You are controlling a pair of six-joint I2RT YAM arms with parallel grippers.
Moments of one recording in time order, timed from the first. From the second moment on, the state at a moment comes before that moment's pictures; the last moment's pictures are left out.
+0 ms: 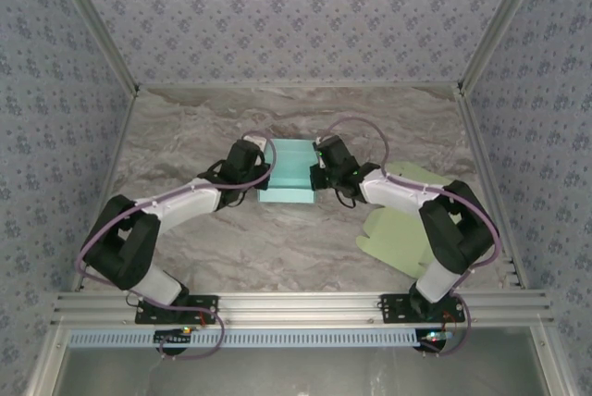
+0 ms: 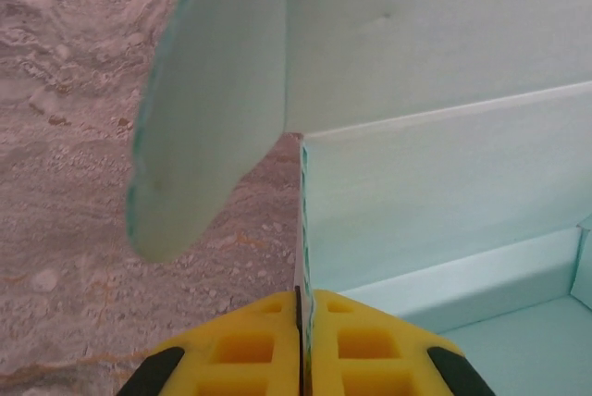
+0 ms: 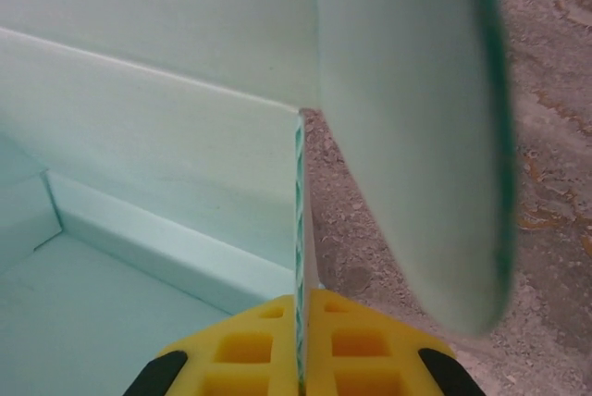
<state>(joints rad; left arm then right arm) -0.62 1.52 0.83 -0.04 -0.15 -0.29 0.67 1.65 0.97 -0.13 0.08 0.37</state>
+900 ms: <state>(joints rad) -0.69 1.41 0.64 0.17 -0.36 -0.37 0.80 1.66 1.00 -0.12 0.28 0.50</state>
